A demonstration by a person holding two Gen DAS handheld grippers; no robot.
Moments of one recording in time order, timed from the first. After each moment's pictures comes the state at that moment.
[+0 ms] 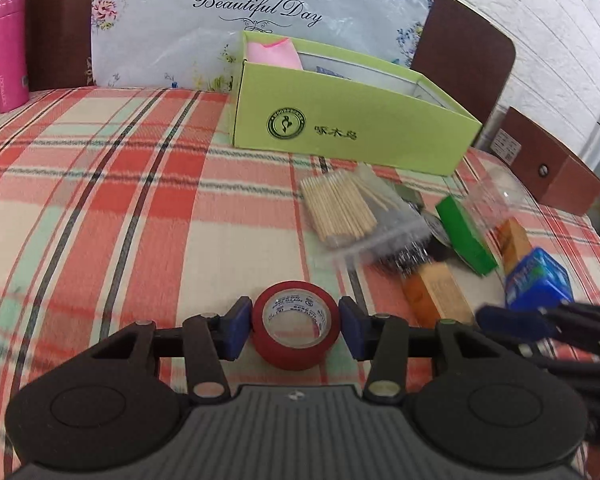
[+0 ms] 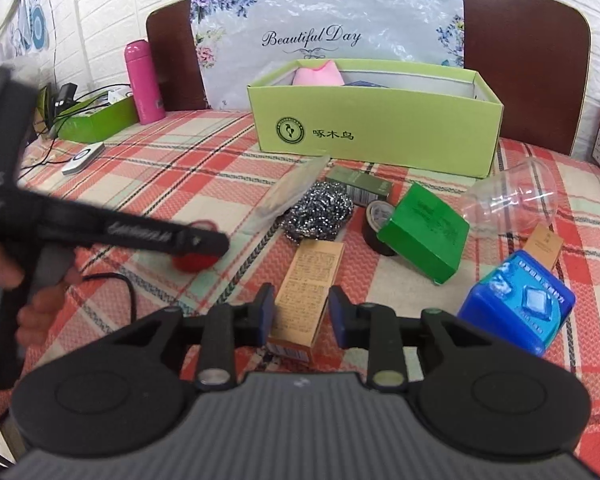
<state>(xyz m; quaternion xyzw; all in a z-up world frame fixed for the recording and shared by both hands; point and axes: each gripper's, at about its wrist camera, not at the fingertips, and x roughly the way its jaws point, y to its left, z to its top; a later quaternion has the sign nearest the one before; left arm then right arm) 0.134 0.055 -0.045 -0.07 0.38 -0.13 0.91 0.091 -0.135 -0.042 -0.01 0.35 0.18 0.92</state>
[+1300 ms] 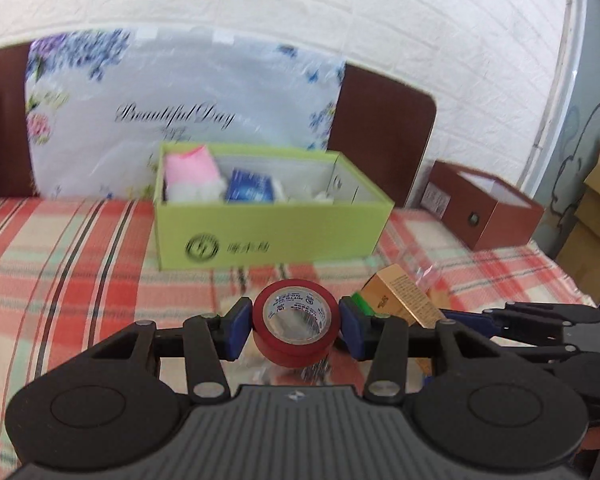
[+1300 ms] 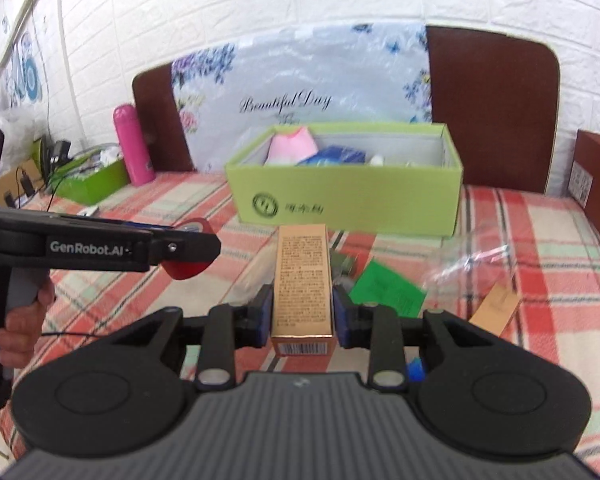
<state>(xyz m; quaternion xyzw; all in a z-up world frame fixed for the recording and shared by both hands) 0.149 0.020 0.035 -0.05 0.27 -0.22 0.94 0.104 -0.170 0.006 0.02 0.29 0.16 0.94</state>
